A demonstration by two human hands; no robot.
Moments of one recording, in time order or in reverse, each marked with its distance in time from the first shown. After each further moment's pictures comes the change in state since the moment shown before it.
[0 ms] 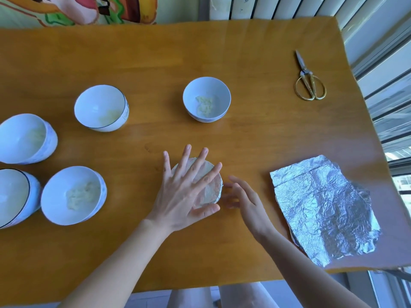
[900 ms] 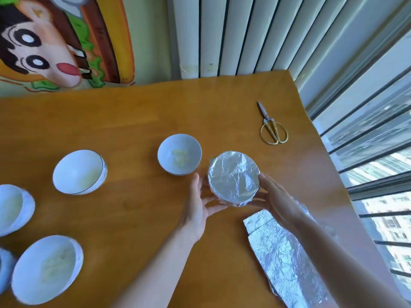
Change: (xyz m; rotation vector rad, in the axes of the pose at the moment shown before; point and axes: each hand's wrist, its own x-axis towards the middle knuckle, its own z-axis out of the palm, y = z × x) left_hand 0.134 0.062 -0.044 -1.932 0.055 -0.955; right_hand 0.071 -0.098 -0.125 0.156 -0.022 0.035
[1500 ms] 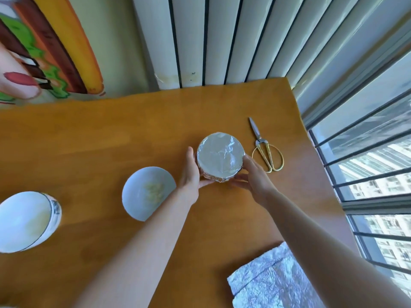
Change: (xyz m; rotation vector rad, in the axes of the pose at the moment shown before) left_hand 0.165 0.075 0.097 0.171 0.151 -0.052; right_hand 0.163 -0.064 -0.035 0.001 0.112 0.071
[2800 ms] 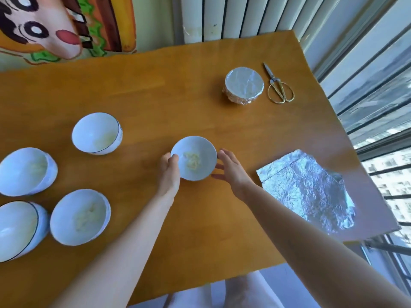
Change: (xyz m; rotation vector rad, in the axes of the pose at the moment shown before) left_hand -0.143 -0.117 -0.211 0.409 0.213 0.235; right_hand -0.184 0.130 0.150 -0.011 0.012 0.015
